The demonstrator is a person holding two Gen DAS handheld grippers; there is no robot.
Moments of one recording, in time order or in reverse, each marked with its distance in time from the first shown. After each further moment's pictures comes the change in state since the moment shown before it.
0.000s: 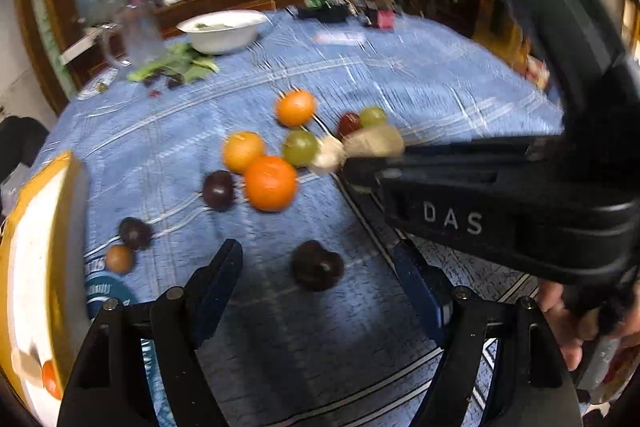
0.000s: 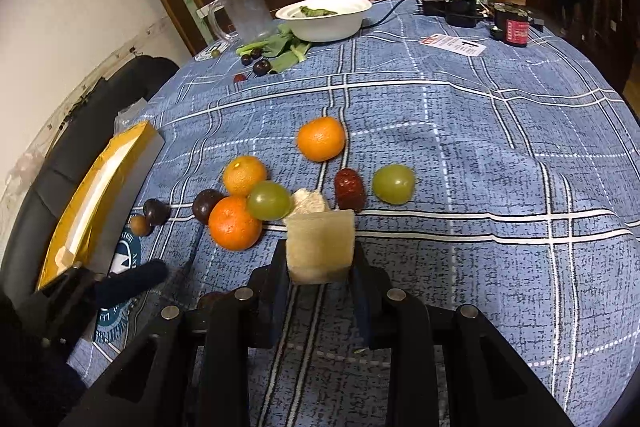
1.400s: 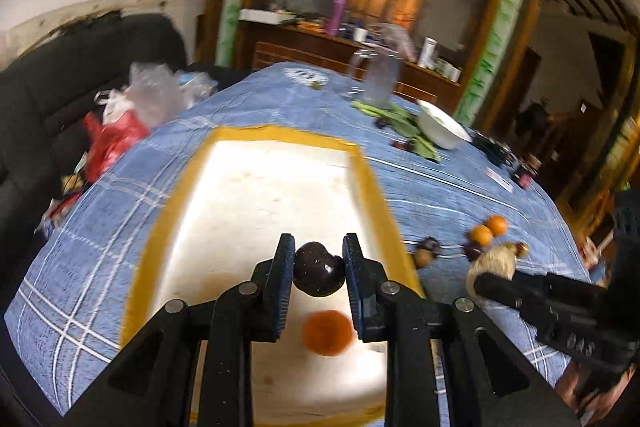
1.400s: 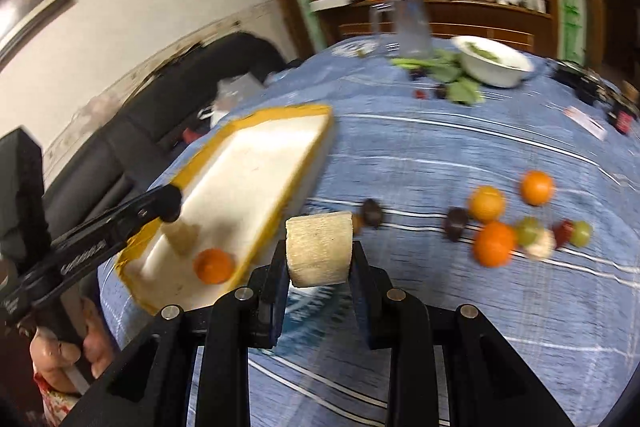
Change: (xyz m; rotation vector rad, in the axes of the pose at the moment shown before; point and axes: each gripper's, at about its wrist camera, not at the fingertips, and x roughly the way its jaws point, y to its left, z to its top) left arm -0.138 0.225 -0.104 -0.617 -0.281 0.197; right arm -0.014 0.178 -0.011 -0.278 -0.014 0.226
